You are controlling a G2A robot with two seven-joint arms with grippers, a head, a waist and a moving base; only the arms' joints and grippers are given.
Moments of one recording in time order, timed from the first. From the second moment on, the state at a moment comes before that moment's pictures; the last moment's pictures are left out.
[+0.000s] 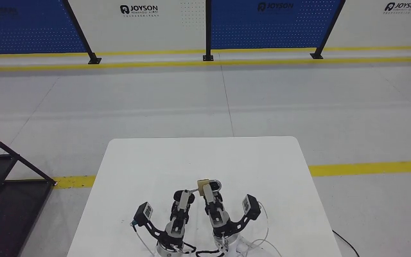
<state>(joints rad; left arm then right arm) 1.88 -1.32 -1.04 -1.61 0.76 -0.87 0.82 -1.46 -1.37 0.58 -1.34 -0.81 -0.70 -1.12</state>
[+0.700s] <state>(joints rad) 1.87 -1.32 -1.05 -1.61 0.76 -0.87 0.81 -1.44 -1.37 0.56 -1.32 -0.80 -0.71 -1.11</state>
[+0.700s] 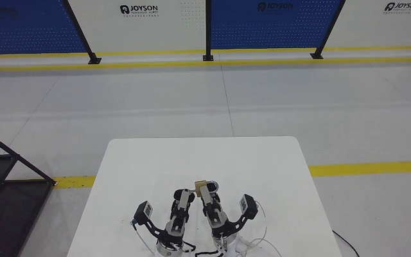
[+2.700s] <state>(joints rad) 1.92 -1.18 -1.21 -1.64 0.63 -1.01 0.37 -1.56 -1.34 0.70 -1.37 -0.80 -0.81 -0.87</state>
